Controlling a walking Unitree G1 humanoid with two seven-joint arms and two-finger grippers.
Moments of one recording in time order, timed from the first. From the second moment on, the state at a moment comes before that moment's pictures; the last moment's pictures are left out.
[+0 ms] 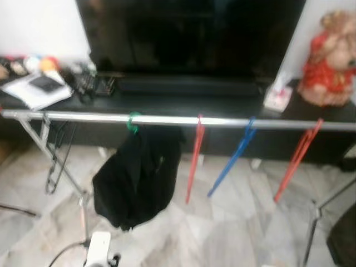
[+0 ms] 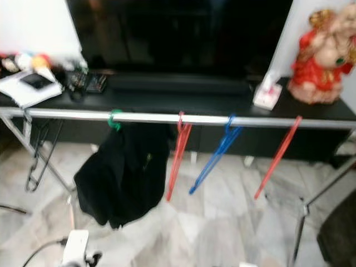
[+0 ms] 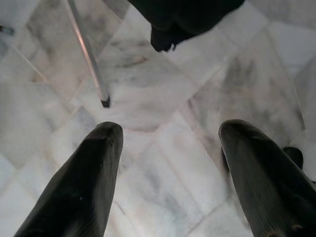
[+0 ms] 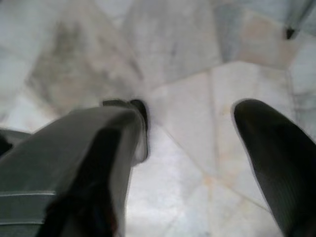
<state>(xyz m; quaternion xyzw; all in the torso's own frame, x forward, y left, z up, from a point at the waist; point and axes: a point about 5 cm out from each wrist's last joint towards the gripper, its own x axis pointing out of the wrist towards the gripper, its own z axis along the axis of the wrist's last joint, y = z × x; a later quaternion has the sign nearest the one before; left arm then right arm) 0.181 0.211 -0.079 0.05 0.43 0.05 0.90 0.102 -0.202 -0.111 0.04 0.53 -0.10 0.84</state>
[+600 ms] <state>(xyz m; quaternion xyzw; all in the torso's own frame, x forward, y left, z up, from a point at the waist) 0.184 0.214 -0.077 0.06 0.42 0.04 0.90 0.113 -0.191 -0.109 0.04 0.51 -0.08 0.86</state>
